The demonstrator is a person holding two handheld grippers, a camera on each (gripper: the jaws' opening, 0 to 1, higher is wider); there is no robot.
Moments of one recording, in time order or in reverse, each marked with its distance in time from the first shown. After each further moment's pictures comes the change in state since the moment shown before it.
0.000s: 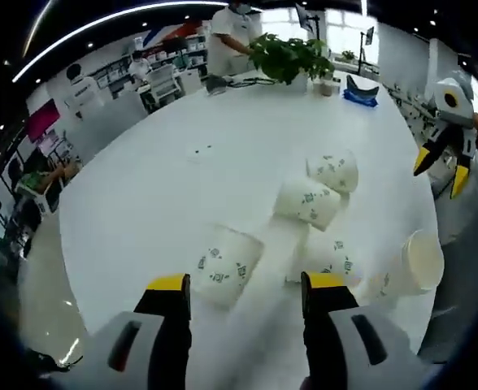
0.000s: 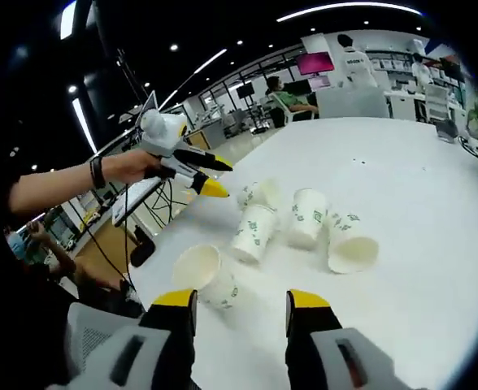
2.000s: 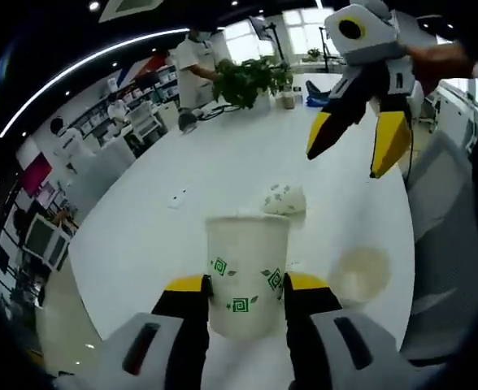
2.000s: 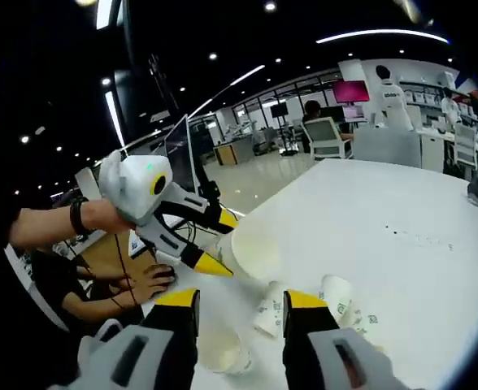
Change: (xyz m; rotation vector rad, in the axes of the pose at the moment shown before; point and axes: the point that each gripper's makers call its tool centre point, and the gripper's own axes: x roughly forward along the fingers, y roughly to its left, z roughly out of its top) left arm -0.069 -0.090 0.046 0.151 -0.168 -0.009; right arm 0.032 0.042 0.117 -0.179 -0.084 0.127
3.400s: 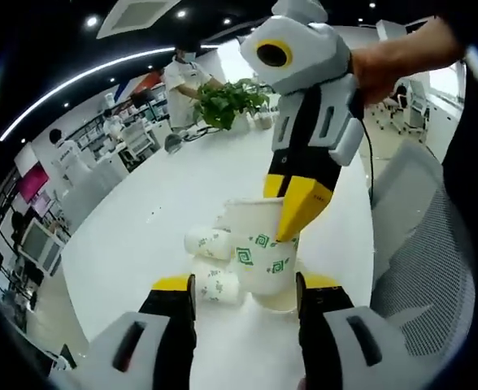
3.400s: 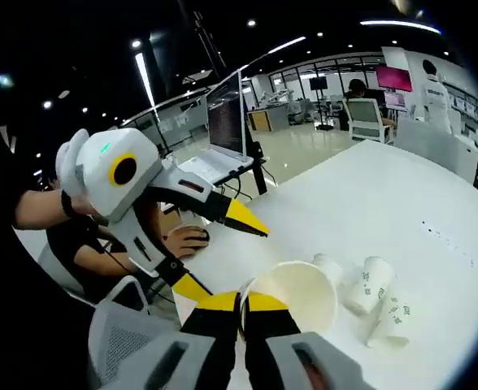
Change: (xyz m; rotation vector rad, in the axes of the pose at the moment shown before) left arm -0.040 -0.080 0.005 -0.047 -0.088 -0.012; right arm 0.004 0.061 -0.053 -0.161 0.244 0.123
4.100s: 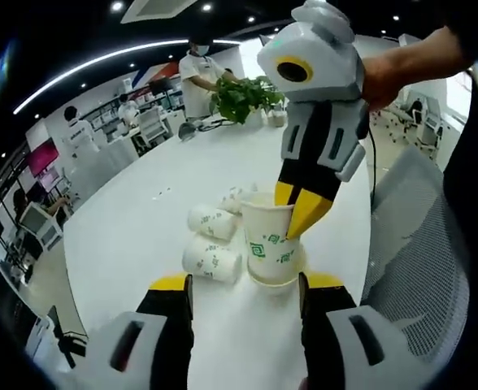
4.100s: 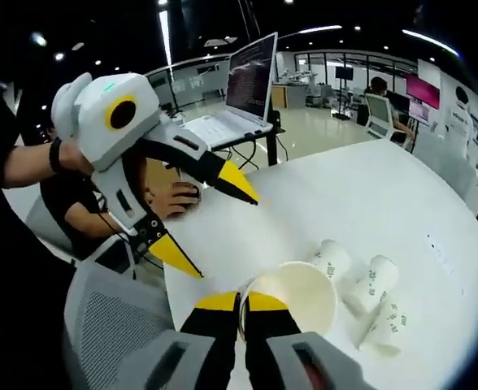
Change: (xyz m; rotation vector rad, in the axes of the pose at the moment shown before) left arm -0.020 -0.006 -0.021 -0.091 0.009 0.037; right arm 0.024 0.005 -0.021 -0.148 0.156 -0.012
